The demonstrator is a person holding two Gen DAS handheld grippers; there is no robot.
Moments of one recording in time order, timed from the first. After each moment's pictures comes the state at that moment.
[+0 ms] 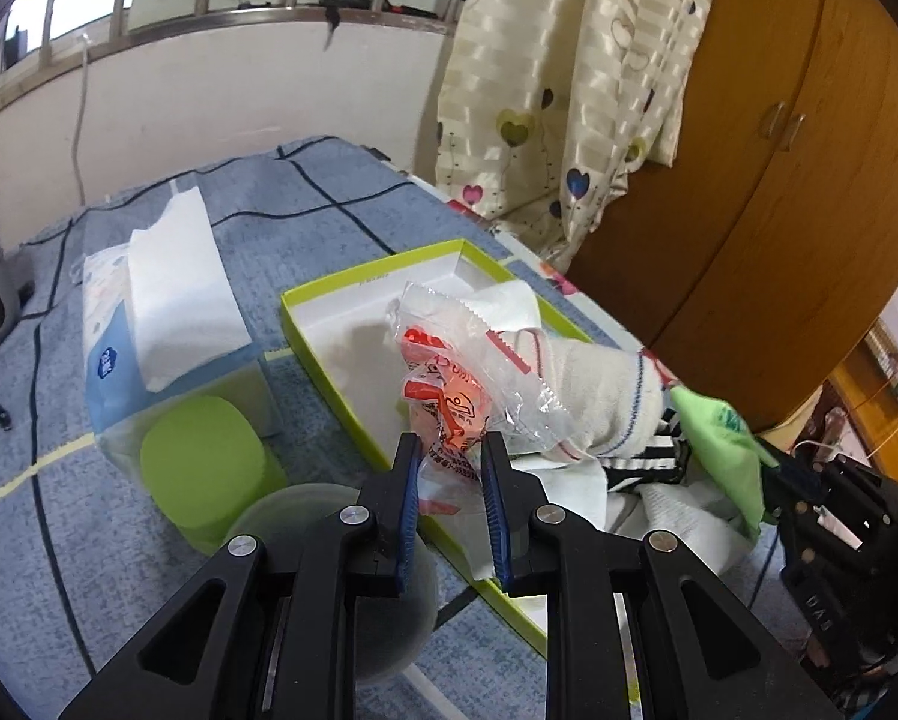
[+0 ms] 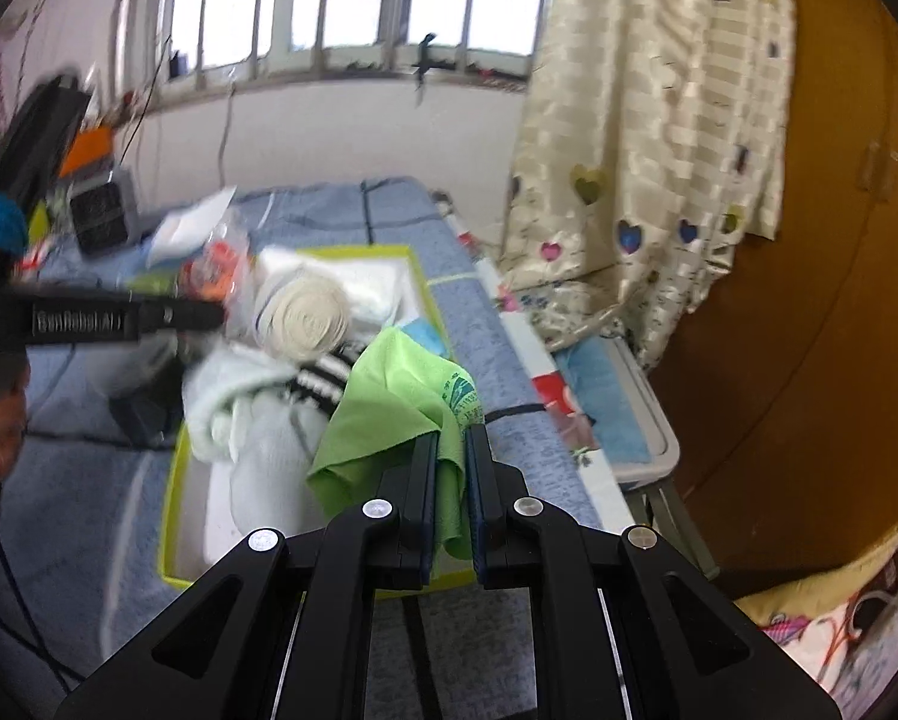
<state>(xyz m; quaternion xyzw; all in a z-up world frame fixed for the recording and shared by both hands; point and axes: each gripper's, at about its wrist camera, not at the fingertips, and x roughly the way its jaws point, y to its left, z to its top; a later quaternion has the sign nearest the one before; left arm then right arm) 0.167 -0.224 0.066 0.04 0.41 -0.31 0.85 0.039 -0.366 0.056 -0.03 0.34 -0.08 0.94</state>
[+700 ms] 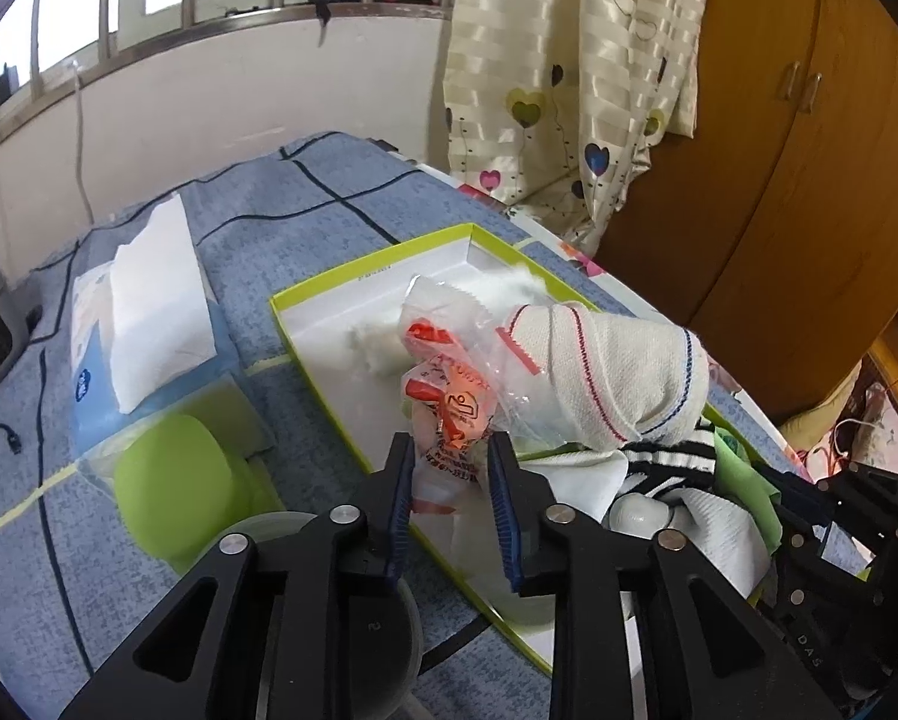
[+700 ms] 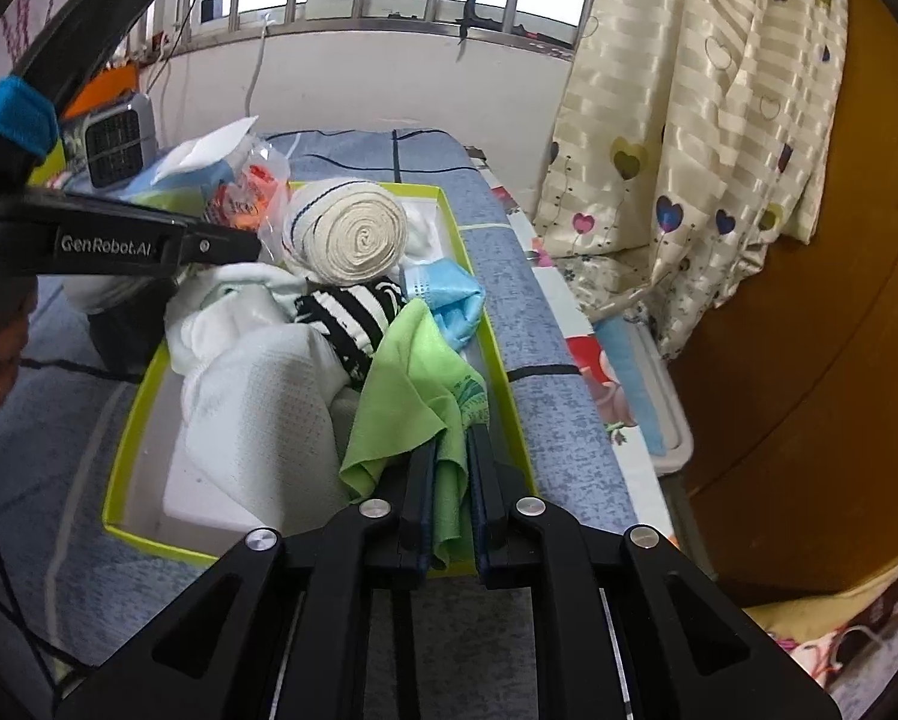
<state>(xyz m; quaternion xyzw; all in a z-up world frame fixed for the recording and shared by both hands) 0.170 -0.249 0.054 0.08 0.41 -0.29 0.86 0.047 -0.366 0.027 -0.06 0.37 -0.05 0.93</state>
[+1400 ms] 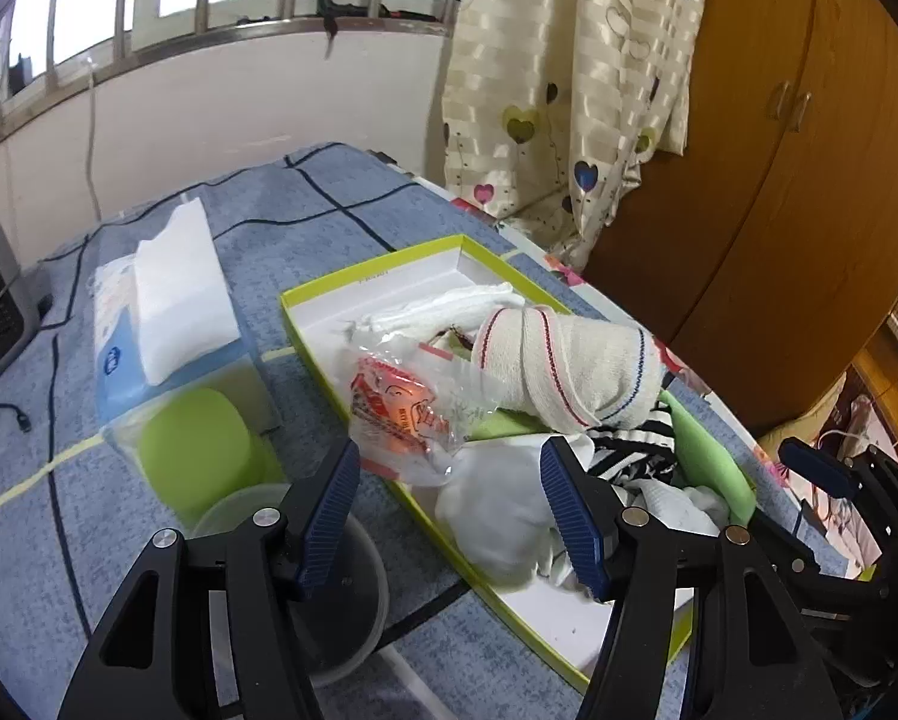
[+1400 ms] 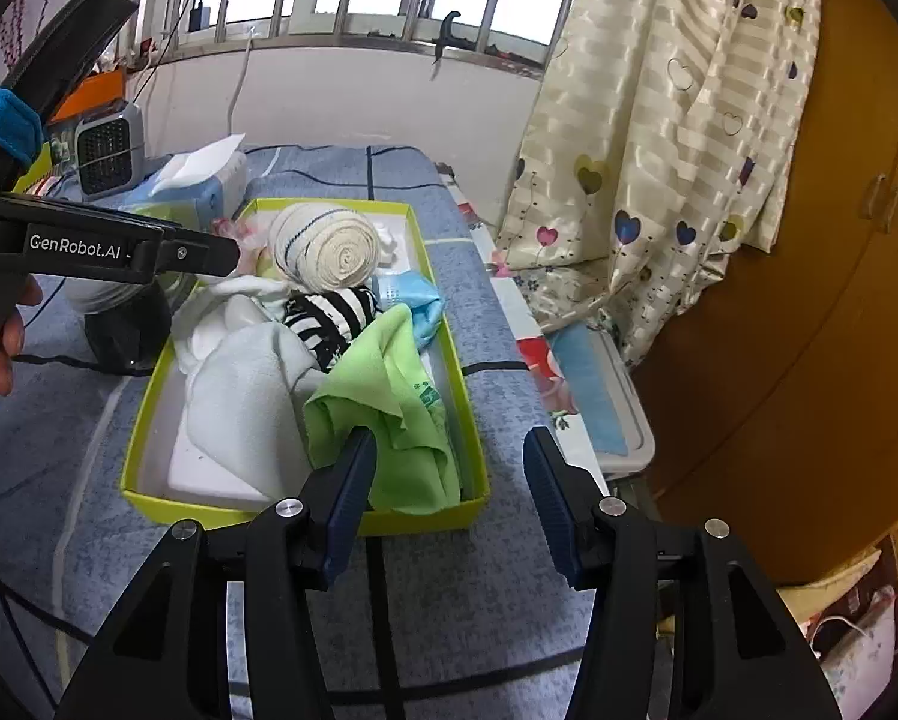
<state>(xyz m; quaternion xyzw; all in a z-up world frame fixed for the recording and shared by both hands) 0.149 -0.233 0.070 0.06 0.40 -0.29 0.87 0.021 -0.368 0.047 -0.07 0.35 -0.08 0.93</state>
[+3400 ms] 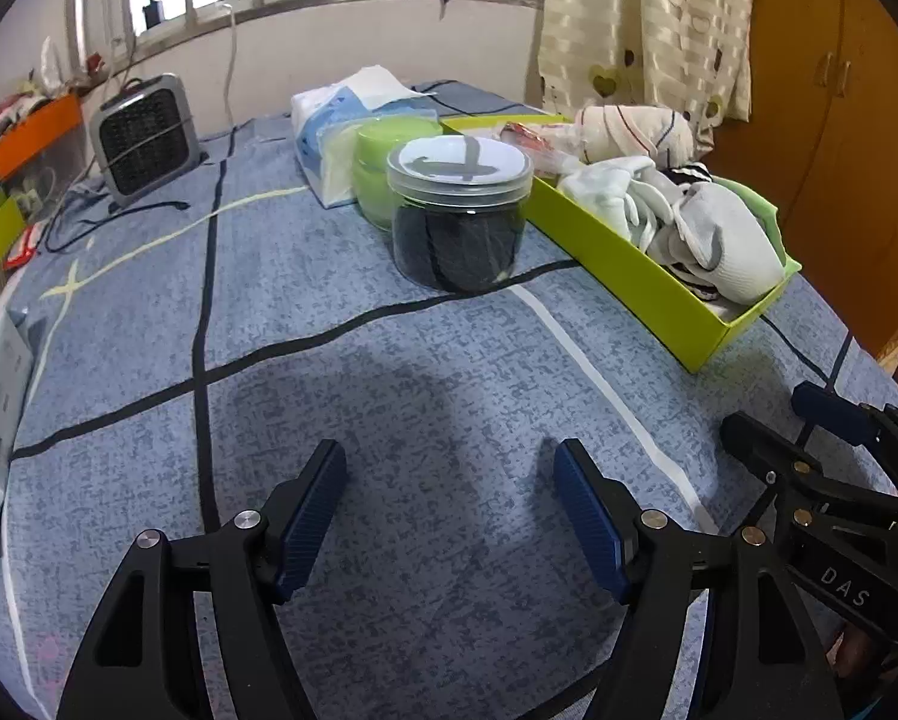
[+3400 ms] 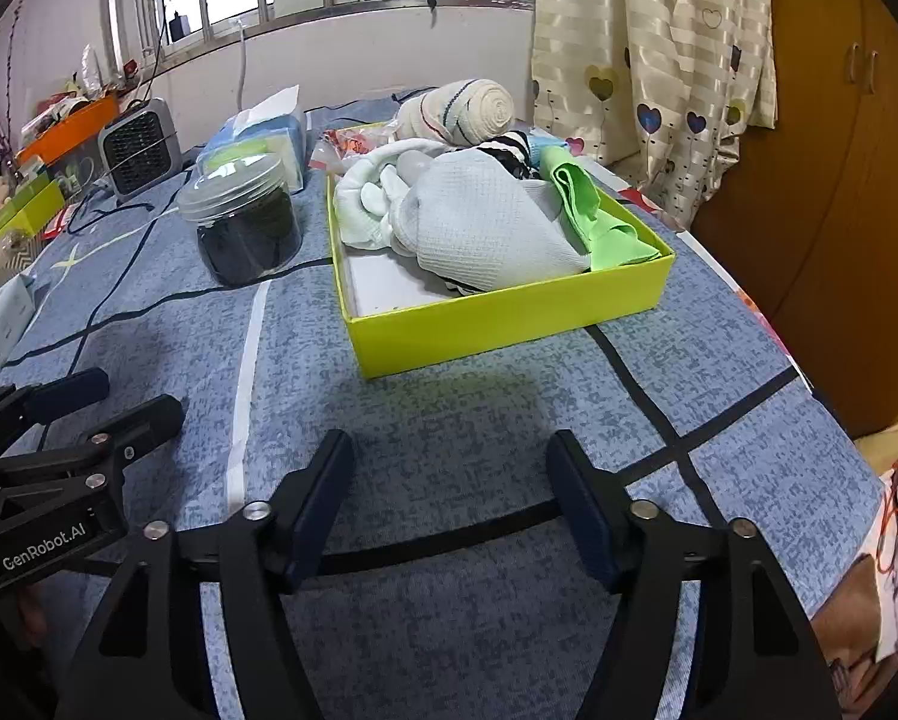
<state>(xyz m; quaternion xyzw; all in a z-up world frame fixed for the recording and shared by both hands) 0.021 -0.133 0.016 0.07 0.41 -0.18 0.89 -0.029 -0.288 0.004 0.05 0.40 -0.08 0.91</state>
